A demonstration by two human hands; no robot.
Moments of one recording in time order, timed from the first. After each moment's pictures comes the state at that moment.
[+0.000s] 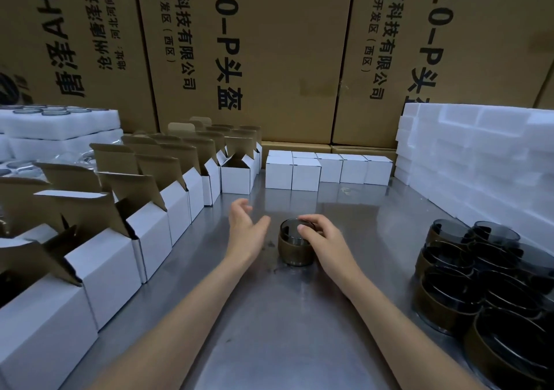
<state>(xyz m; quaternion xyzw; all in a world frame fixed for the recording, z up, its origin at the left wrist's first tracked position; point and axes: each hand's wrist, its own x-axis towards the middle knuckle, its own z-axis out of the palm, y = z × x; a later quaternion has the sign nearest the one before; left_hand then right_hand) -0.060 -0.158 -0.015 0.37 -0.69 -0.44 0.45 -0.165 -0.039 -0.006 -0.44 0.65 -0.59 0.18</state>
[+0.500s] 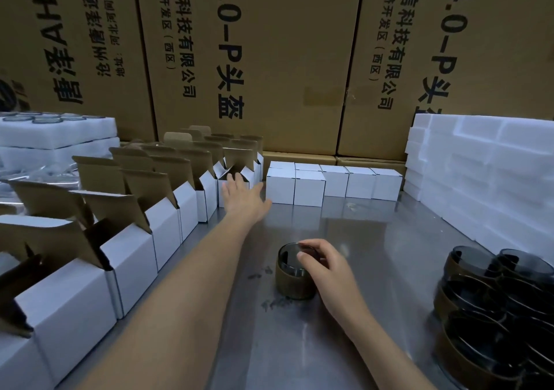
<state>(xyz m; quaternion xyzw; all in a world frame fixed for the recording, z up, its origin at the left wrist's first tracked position) -0.120 -0.261 0.032 0.49 -0.86 0.03 0.15 -0.169 -0.046 -0.012 -0.45 0.65 -0.60 0.15</state>
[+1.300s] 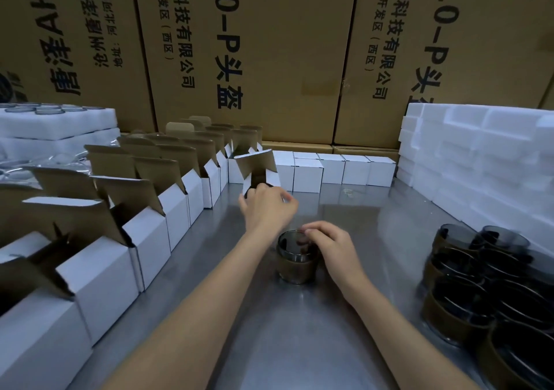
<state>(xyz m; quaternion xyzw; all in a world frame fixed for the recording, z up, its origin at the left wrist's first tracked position) -0.094 -0.154 0.039 0.43 -0.82 -0.18 0.34 -0.162 -0.041 0.000 -0.40 0.64 -0.63 0.18</state>
